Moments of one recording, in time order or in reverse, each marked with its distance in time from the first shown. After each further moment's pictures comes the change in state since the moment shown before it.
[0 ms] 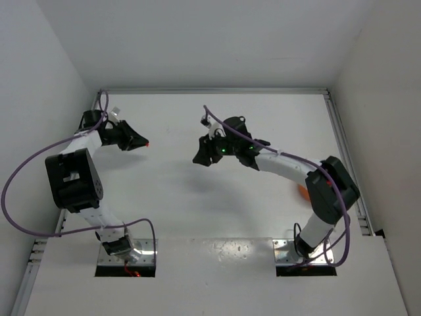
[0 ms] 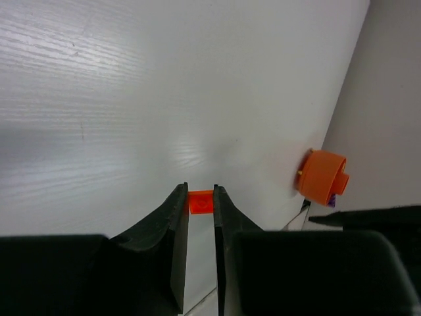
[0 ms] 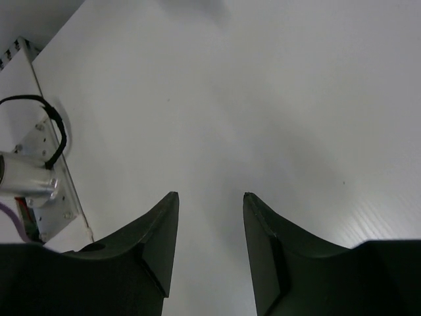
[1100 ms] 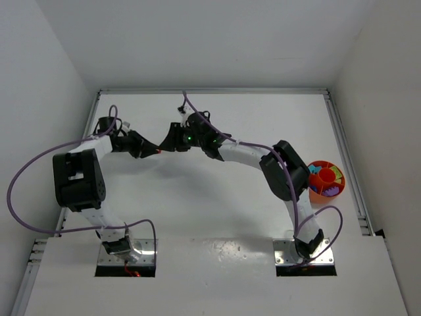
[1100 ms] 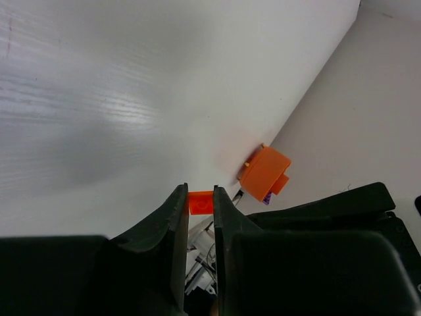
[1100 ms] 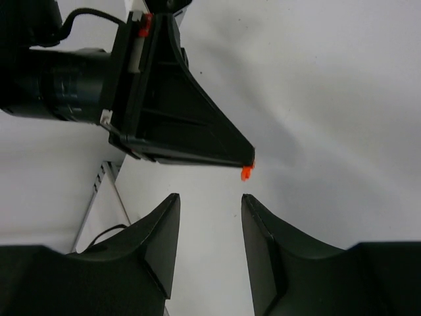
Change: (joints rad) left arm -0.106 -0.003 -0.094 0.039 -0.049 -0.401; right arm 0.127 0.459 0.453 0.145 0.138 0.533
